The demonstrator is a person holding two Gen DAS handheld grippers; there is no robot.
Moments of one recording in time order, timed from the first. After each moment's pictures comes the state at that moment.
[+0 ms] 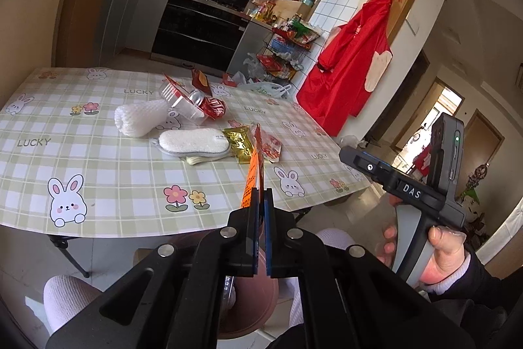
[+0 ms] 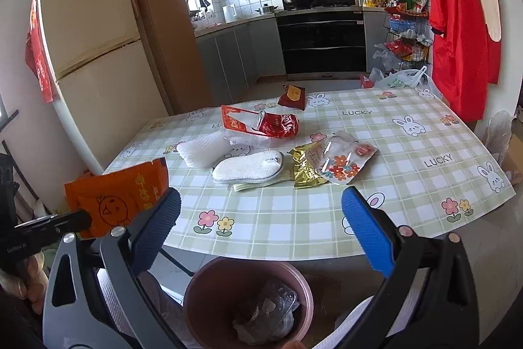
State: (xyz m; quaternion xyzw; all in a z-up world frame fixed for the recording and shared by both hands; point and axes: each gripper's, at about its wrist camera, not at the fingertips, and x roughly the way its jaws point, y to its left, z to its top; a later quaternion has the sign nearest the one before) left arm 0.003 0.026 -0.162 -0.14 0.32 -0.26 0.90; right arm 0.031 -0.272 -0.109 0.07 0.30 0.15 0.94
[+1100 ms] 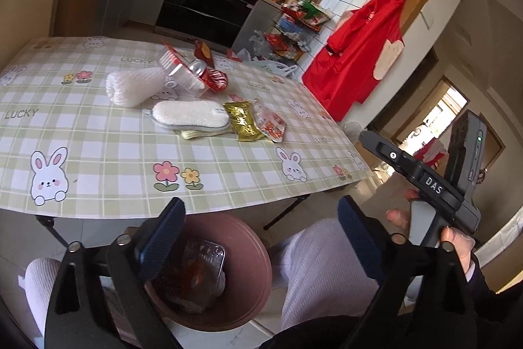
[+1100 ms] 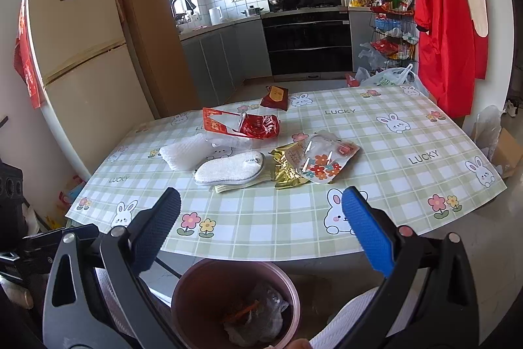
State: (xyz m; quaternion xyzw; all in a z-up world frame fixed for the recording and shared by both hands) left arm 0.030 0.016 -0.194 -0.17 0.37 -0.24 0.88; right arm 0.032 -0.284 -0.115 0.08 0.30 0.12 0.94
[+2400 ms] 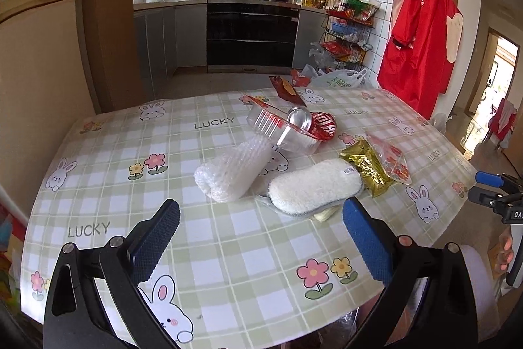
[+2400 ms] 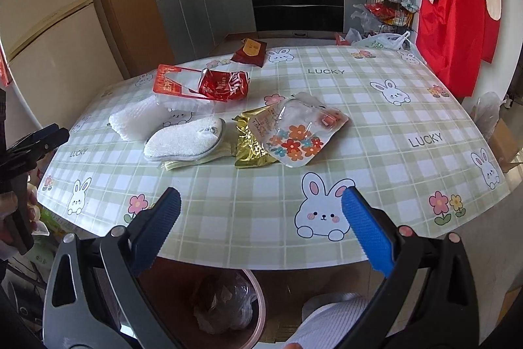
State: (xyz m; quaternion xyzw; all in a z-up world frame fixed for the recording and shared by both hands) left arm 0.182 0.068 -0.200 0.00 0.34 -0.12 0.93; right arm 0.128 -0.299 -0.168 0.04 0.40 0.10 0.91
